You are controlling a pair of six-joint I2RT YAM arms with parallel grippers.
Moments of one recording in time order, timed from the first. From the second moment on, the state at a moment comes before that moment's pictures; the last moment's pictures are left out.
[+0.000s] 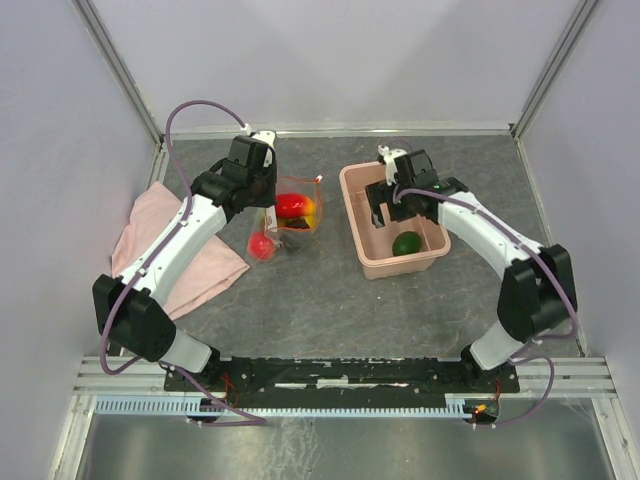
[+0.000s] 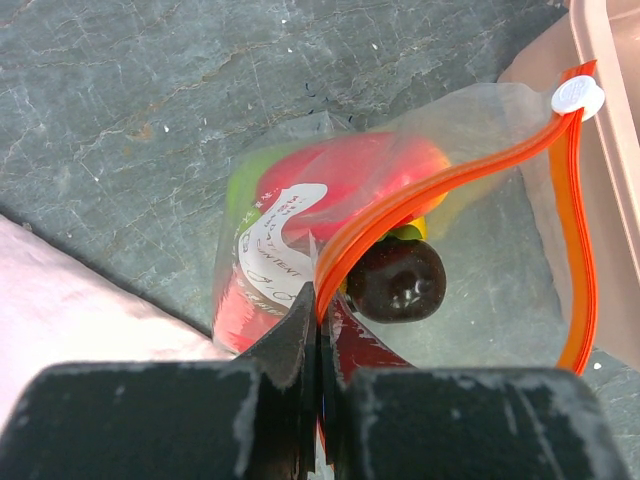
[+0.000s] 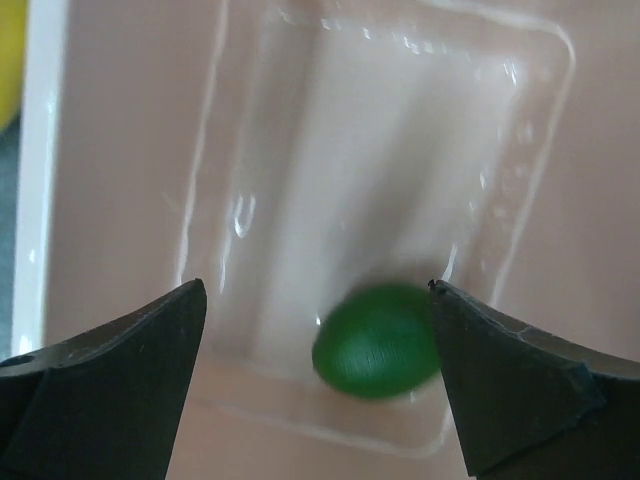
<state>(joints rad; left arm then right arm) -0.43 1.48 1.41 -0.70 -0.15 -0.24 0.43 1.66 1.31 -0.52 -0.03 0.06</state>
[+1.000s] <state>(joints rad) -0.43 1.50 1.41 -0.68 -0.15 -0.24 0.23 1.63 1.36 -0.87 0.10 -0.02</state>
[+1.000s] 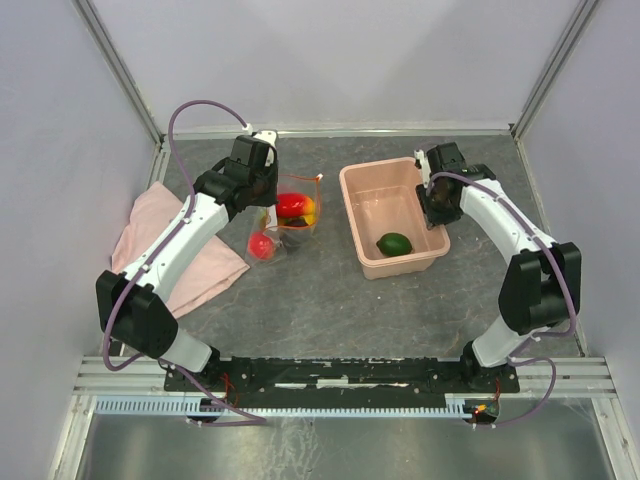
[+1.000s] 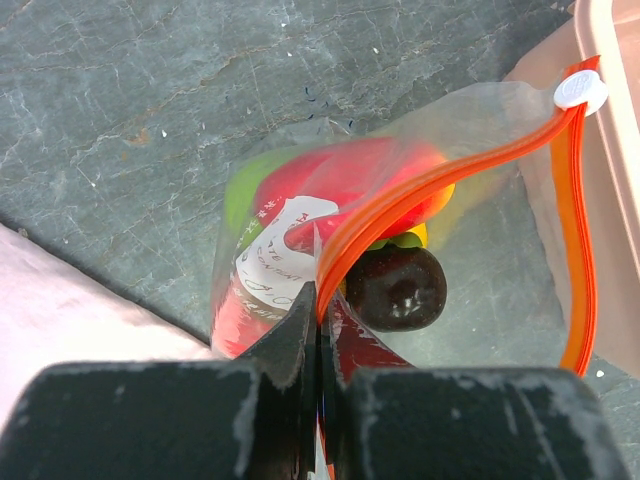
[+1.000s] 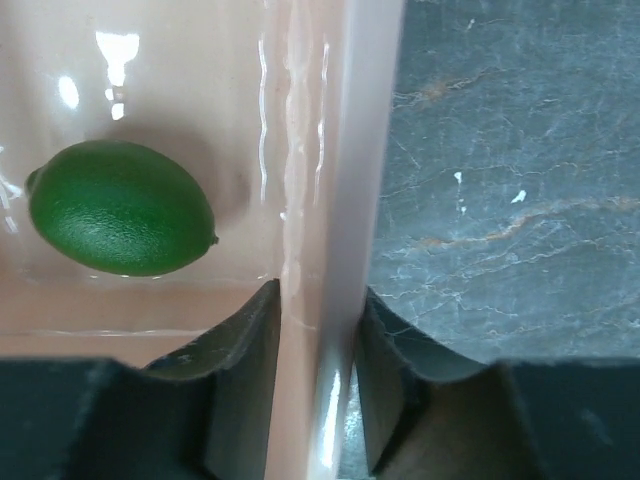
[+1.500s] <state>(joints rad) -0.43 1.50 1.41 -0.68 -0.16 -0.23 0.23 1.30 1.25 -0.69 0.14 -0.28</state>
